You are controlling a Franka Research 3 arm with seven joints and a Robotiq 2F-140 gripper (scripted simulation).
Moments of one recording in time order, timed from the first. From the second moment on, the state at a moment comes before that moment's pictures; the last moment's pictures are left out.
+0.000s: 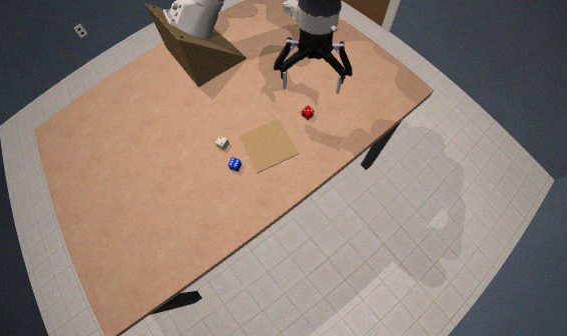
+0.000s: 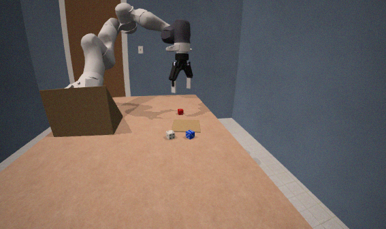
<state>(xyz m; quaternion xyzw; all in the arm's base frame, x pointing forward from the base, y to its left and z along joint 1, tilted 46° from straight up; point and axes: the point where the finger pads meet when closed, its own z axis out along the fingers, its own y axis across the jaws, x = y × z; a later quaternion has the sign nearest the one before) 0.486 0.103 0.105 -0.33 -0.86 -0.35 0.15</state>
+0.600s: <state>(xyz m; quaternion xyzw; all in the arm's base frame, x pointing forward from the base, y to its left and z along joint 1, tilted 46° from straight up) 0.482 0.105 0.104 -0.41 -0.82 -0.34 0.19</state>
